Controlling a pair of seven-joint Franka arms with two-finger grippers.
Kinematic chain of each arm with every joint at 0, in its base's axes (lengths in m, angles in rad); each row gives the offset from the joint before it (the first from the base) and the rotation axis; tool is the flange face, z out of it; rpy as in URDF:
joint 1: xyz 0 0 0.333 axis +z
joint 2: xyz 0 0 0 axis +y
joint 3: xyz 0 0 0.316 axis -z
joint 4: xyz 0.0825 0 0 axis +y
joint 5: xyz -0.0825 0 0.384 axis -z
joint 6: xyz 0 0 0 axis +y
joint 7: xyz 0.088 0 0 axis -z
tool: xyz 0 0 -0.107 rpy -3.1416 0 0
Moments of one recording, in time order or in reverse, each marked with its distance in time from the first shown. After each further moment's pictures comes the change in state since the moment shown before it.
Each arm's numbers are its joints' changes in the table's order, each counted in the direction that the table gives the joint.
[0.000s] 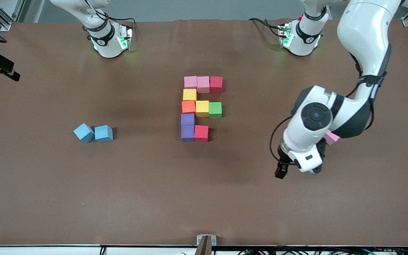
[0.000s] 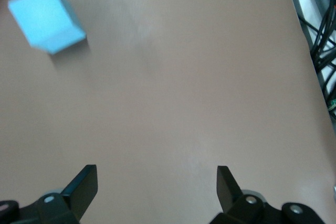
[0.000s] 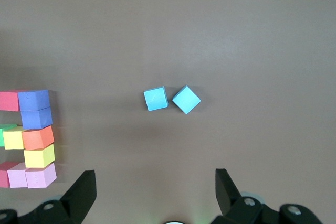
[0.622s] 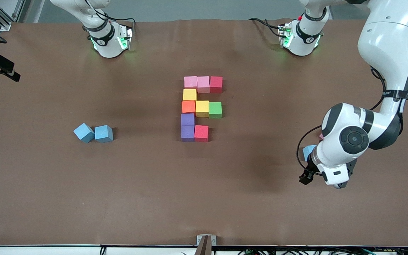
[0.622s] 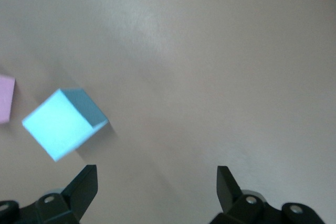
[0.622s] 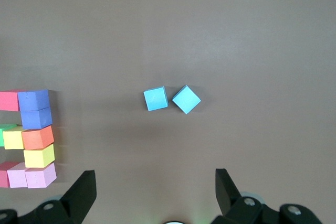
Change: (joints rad) left arm 0.152 0.071 -0.005 0.014 -0.009 0.000 0.376; right arm 0.000 0.001 0.000 0.000 0.000 0.000 0.000
